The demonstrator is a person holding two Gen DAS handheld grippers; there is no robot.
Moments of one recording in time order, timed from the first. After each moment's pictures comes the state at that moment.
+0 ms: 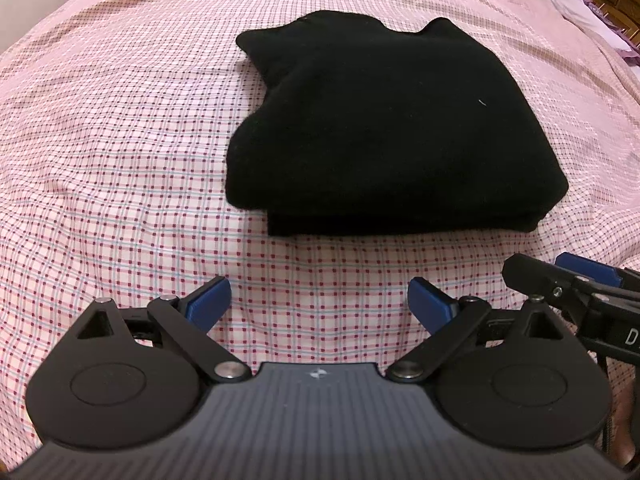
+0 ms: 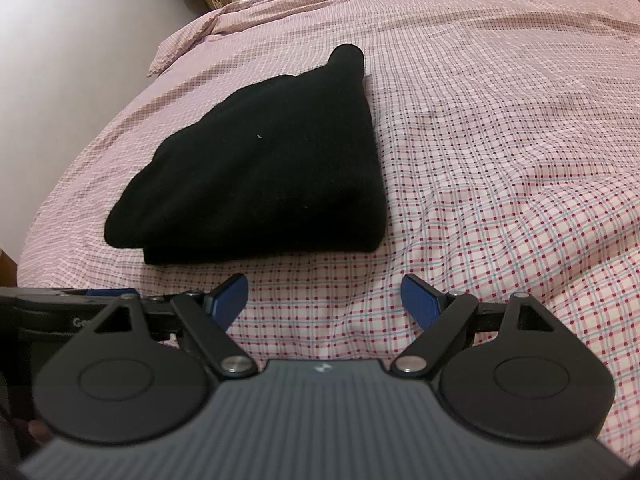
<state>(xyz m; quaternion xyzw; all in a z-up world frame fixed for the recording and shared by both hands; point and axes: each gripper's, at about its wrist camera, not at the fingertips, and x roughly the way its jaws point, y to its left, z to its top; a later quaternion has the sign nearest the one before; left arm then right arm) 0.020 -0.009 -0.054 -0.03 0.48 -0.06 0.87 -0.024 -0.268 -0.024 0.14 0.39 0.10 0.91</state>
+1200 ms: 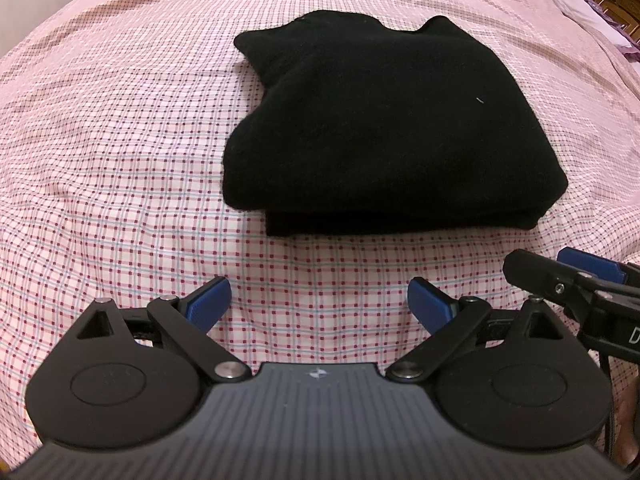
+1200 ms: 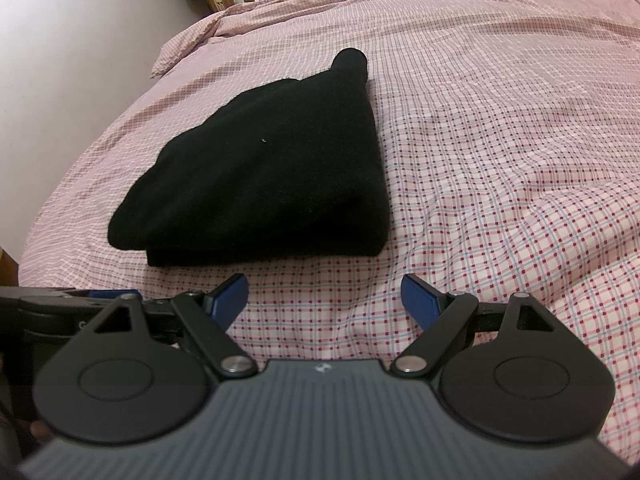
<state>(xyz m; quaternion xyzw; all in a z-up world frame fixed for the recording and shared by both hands) 0.019 -0.013 -0.050 -0.02 0.48 -0.06 0.87 -0.023 -0.267 -0.021 0.14 0.39 0.10 0.91</state>
